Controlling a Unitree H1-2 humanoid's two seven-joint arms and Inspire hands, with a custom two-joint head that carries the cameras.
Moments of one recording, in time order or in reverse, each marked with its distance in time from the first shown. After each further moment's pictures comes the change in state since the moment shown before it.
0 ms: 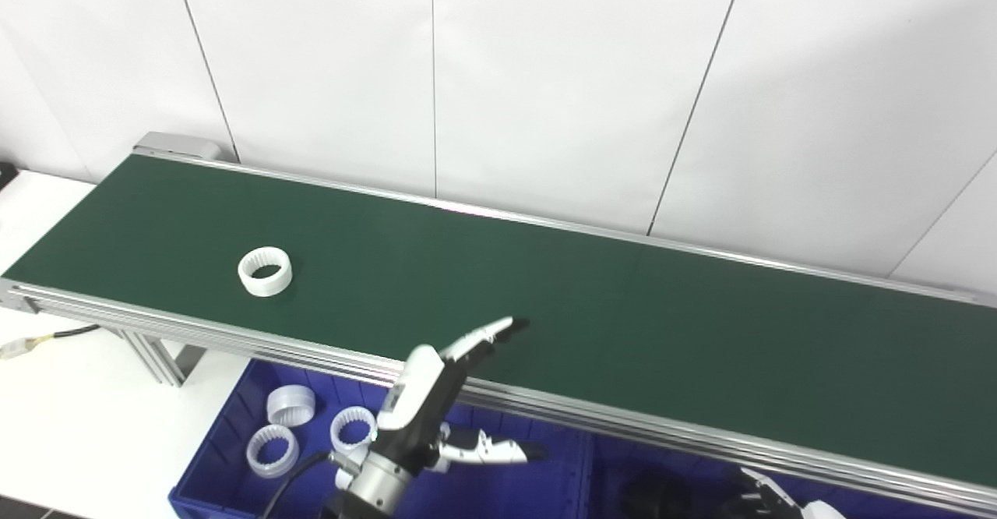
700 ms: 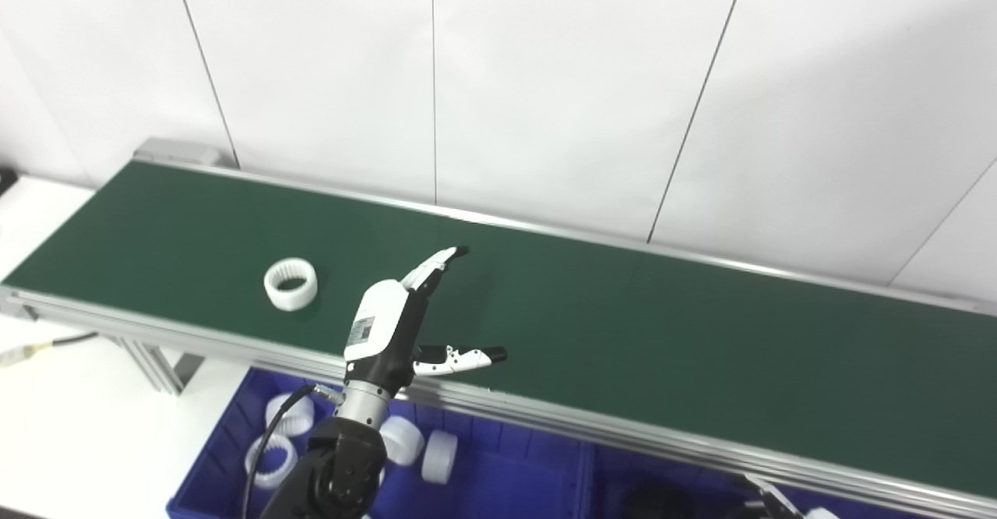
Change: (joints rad) left arm -0.208 0.026 0.102 0.185 0.144 0.219 0.110; right arm -0.025 -0.010 0.004 0.060 0.018 -0.011 -0.031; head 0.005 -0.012
